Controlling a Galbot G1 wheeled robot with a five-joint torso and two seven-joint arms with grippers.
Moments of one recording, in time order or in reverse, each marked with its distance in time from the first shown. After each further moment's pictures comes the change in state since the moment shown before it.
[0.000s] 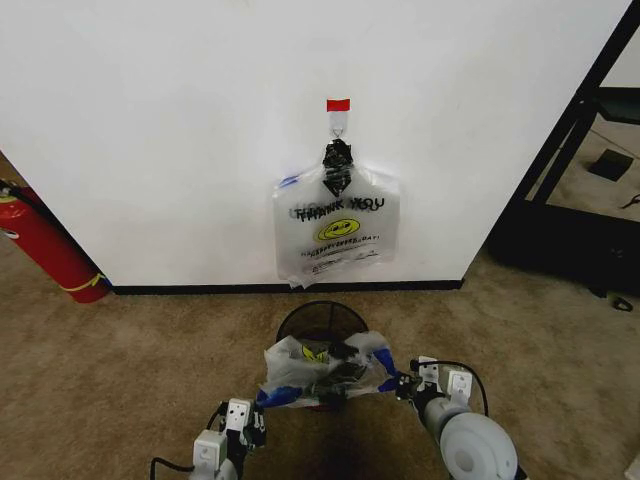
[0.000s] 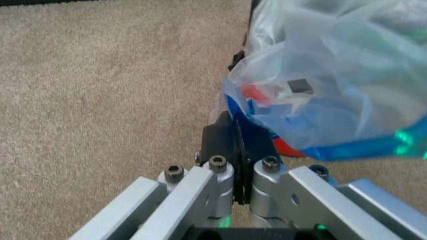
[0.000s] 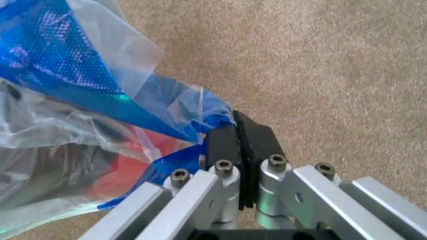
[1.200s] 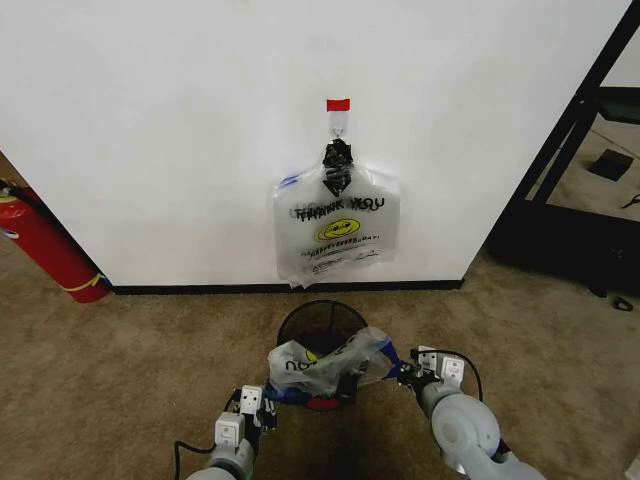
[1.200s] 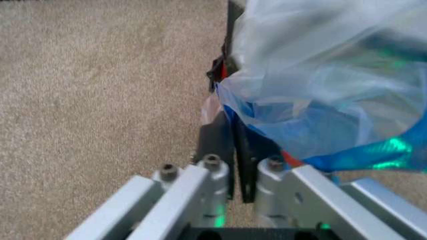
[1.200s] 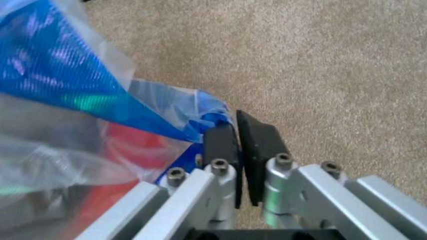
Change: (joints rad) left arm -0.057 -0.093 0.031 0.053 0.034 0.025 0.022; right arm 0.067 0.025 -0.006 -0.105 -0.031 0.036 -0.037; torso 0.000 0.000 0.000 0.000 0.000
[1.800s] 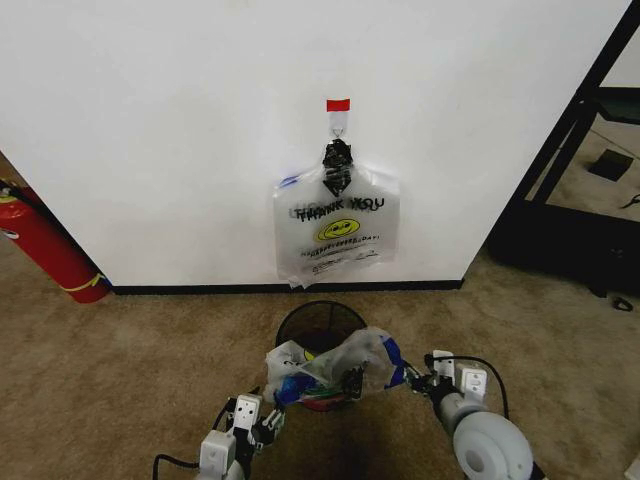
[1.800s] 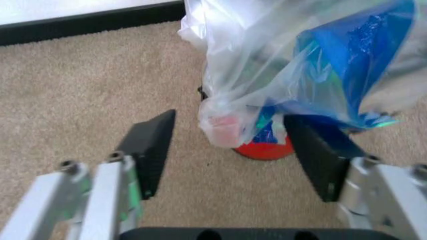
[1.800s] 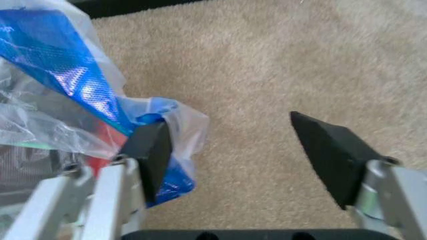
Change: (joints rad) left arm 0.185 0.090 -0.063 -0.199 0.120 0.019 0.010; right arm -0.166 -0.064 0.100 0.171 -0.129 0.009 -0.056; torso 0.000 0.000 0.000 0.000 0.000
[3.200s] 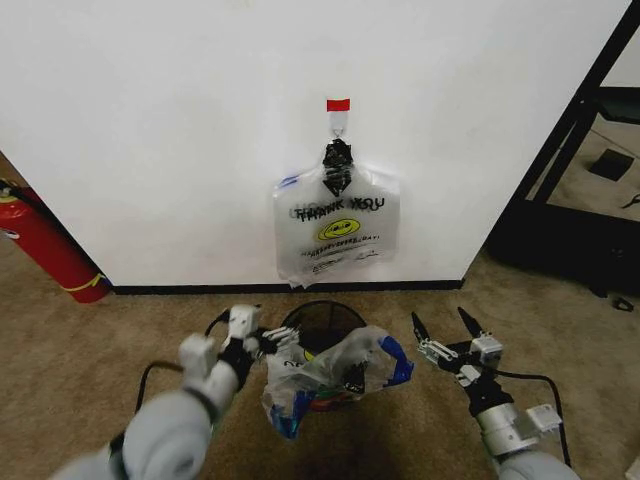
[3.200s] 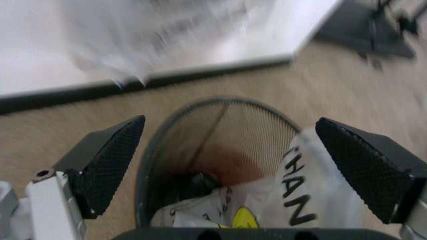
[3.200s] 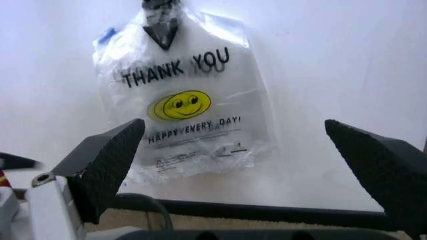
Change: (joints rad) left arm -0.788 0.086 0.049 0.190 -0.752 0.286 0.238; right arm -0.245 0.063 0.217 0.024 -0.289 0.860 -0.611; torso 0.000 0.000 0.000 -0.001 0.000
